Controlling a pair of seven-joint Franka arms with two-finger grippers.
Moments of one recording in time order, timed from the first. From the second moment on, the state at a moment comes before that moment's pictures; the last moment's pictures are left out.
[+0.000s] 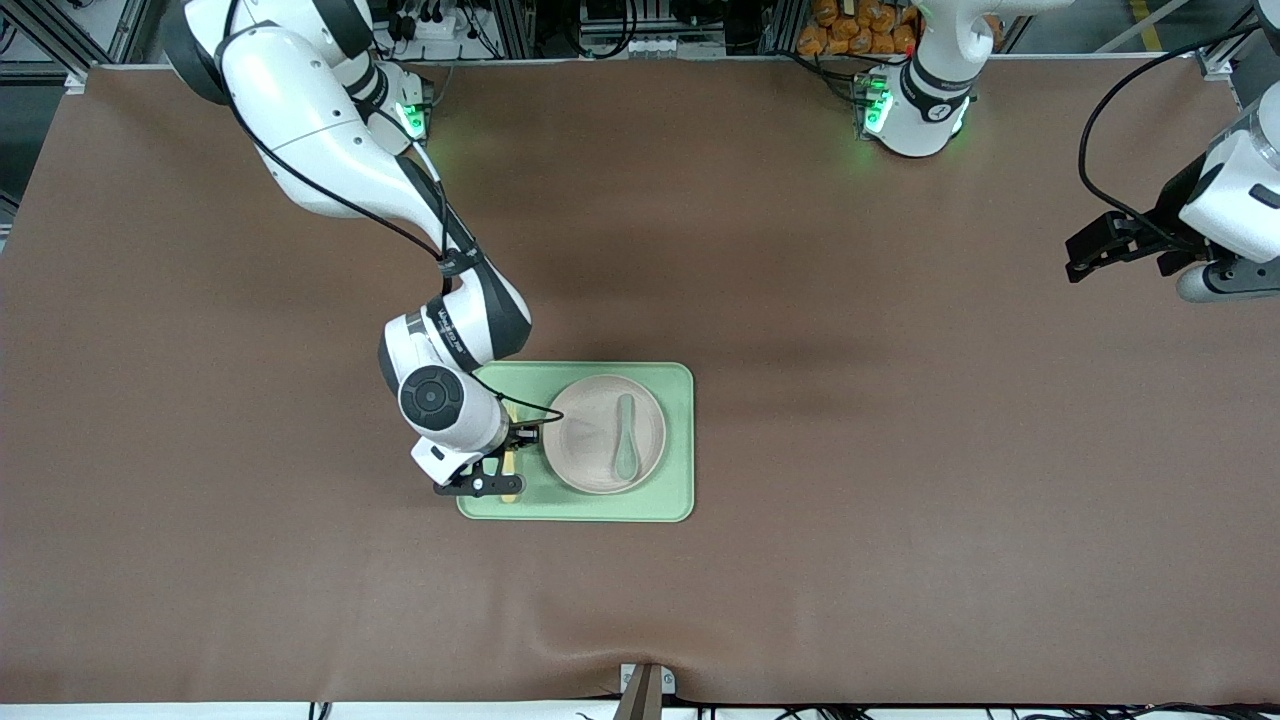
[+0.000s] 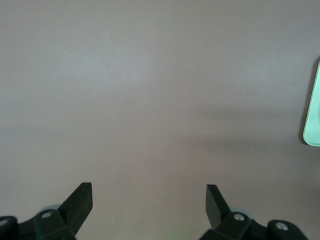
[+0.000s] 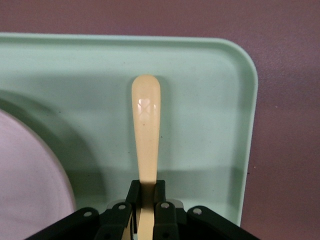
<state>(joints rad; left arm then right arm) -0.06 0.01 -0.04 -1.58 0.03 1.57 -0.16 0.39 0.81 0.05 -1.46 0.00 2.21 0.41</state>
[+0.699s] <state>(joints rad) -0.05 0.01 -0.04 -1.58 0.03 1.57 -0.16 0.34 0.70 0.05 -1.41 0.01 2.05 0.54</state>
